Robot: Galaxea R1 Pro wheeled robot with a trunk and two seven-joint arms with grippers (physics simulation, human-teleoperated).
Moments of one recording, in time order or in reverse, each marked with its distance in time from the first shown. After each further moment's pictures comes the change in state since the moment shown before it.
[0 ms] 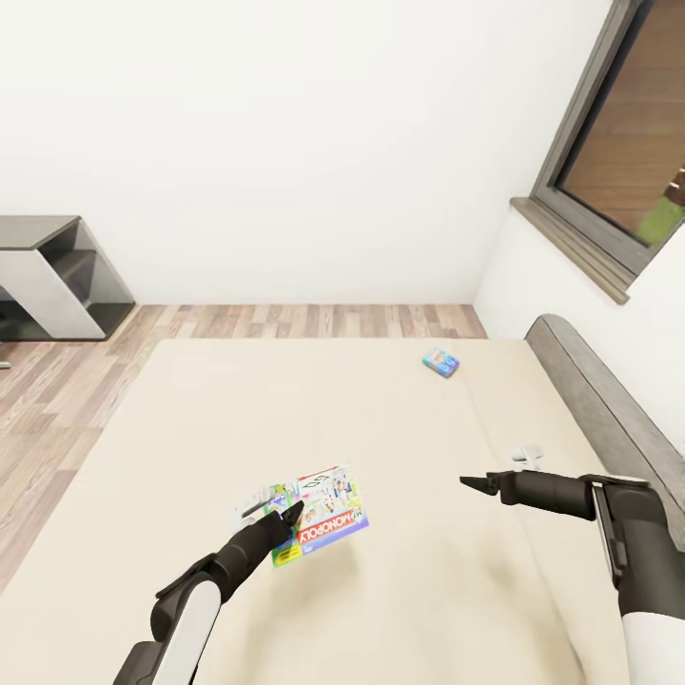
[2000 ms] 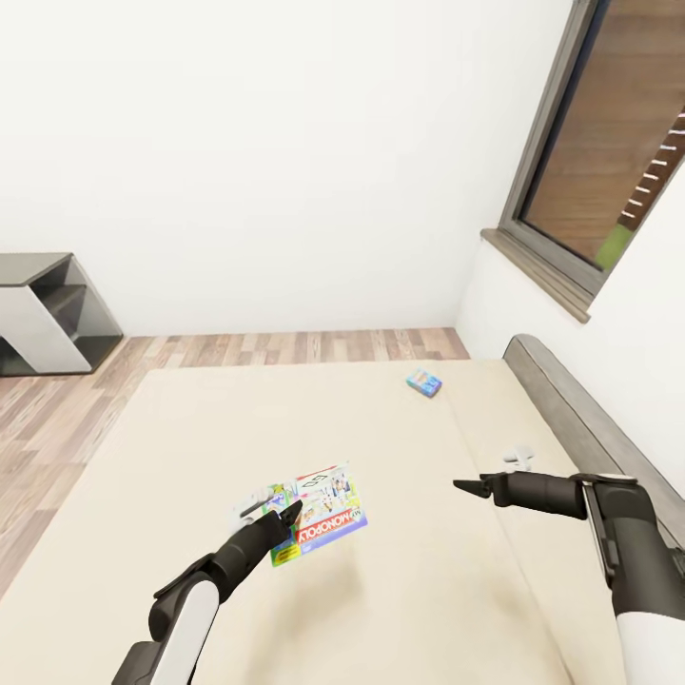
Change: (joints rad) left arm 0.000 0.001 0.007 0.000 0.003 0.000 -0.004; right arm 0.001 0.004 0.041 0.000 0.004 0.000 0.001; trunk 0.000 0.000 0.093
